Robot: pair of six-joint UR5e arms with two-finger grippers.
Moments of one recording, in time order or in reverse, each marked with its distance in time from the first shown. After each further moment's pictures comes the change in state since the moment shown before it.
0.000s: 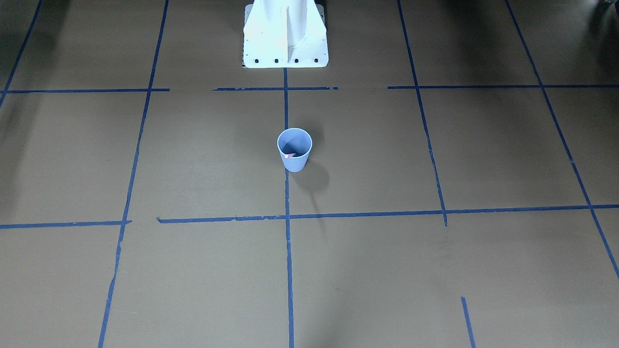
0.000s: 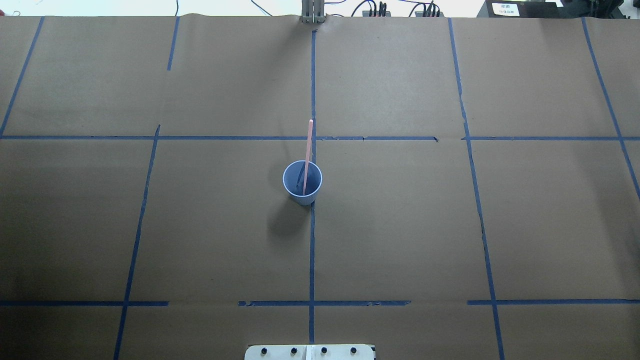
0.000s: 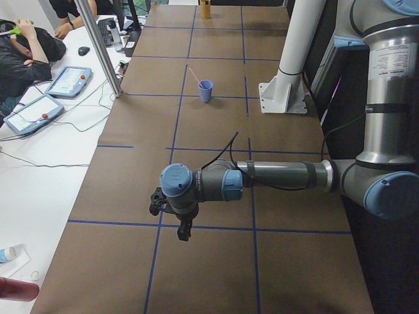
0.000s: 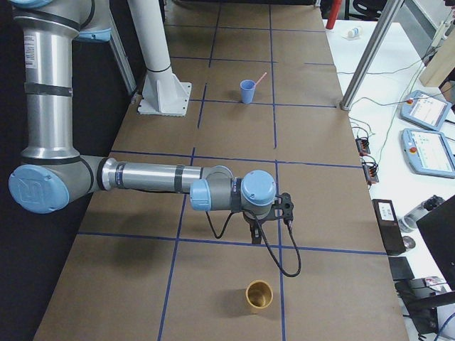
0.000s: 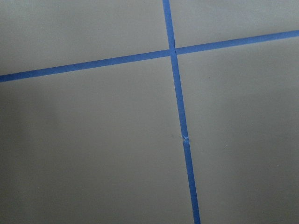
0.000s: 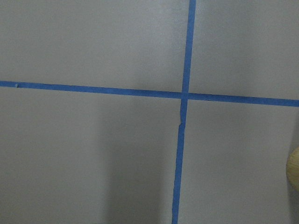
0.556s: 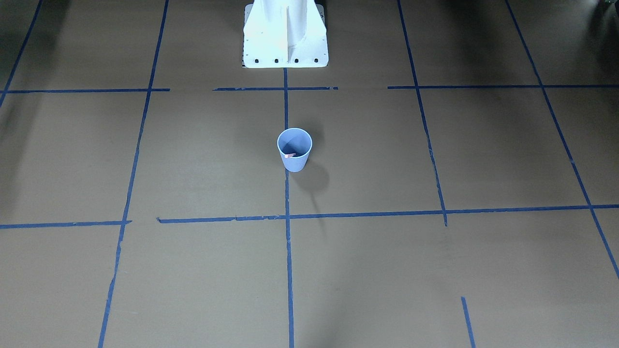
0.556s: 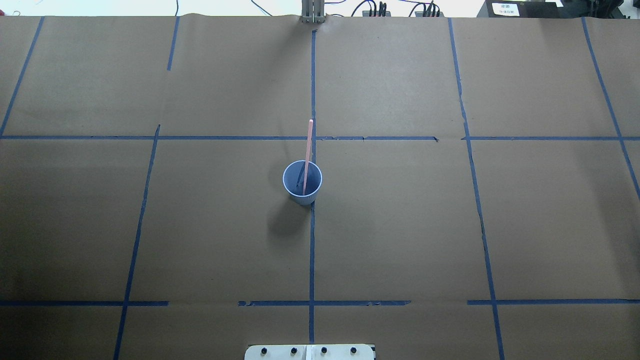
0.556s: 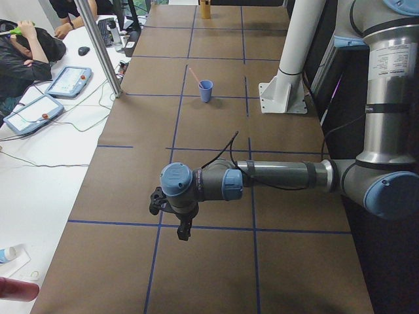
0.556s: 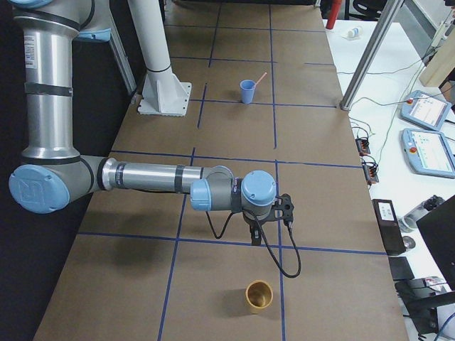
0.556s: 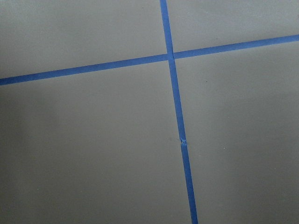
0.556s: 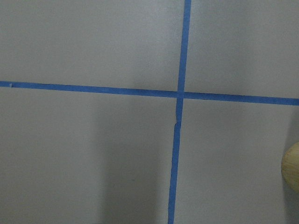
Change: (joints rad) left arm 0.000 0.000 -0.002 -0.001 0.004 -0.002; right arm 0.001 0.001 -0.003 -0.008 -0.032 0.001
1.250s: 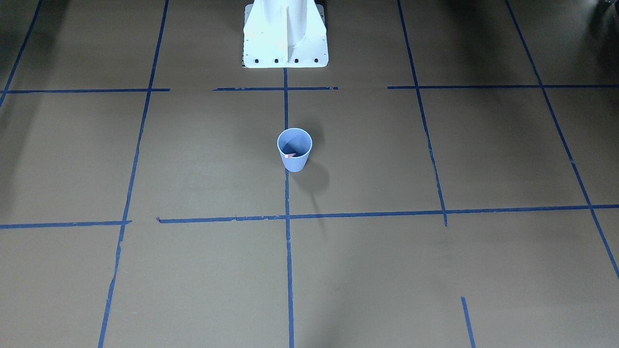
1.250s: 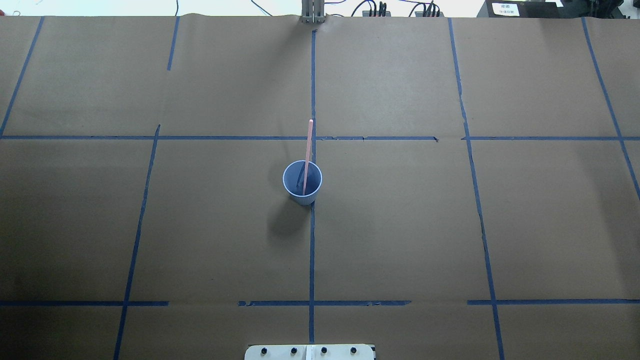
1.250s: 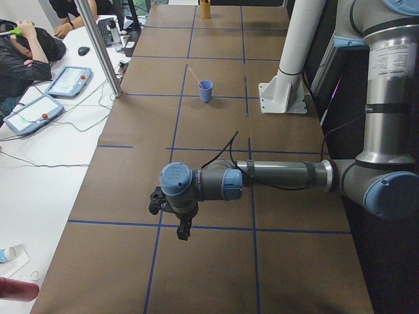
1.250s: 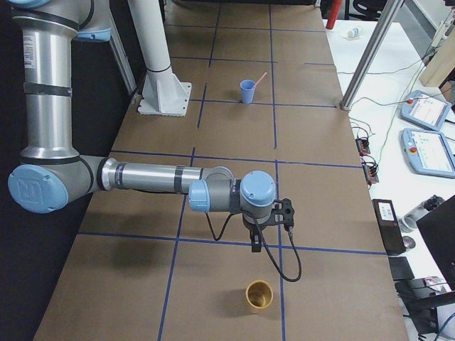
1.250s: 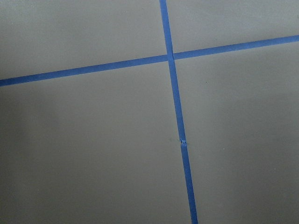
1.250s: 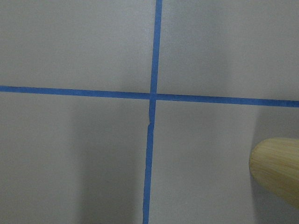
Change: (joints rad) left arm 0.000 -0.002 0.000 0.000 0.000 0.000; right arm 0.017 0.000 -0.001 -0.001 -0.050 0.000
